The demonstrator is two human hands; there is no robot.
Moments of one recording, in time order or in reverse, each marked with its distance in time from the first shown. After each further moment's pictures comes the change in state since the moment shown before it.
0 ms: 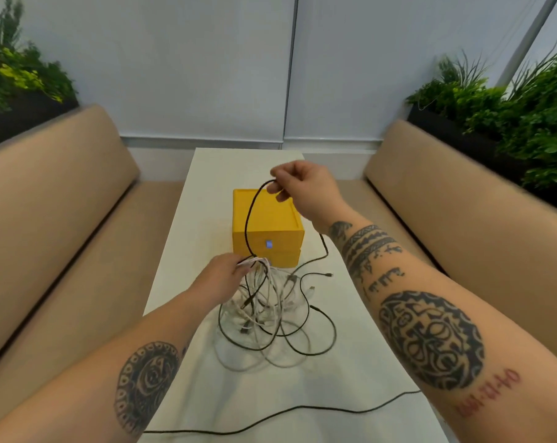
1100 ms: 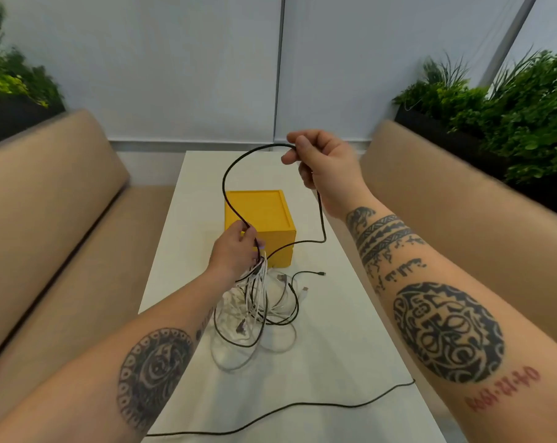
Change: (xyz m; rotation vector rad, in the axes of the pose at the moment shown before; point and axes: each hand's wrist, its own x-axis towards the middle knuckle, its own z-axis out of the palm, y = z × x) left_hand 0.011 0.065 -0.007 -0.807 0.186 -0.119; right_hand -0.006 -0.023 -0.036 0.304 0.020 -0.164
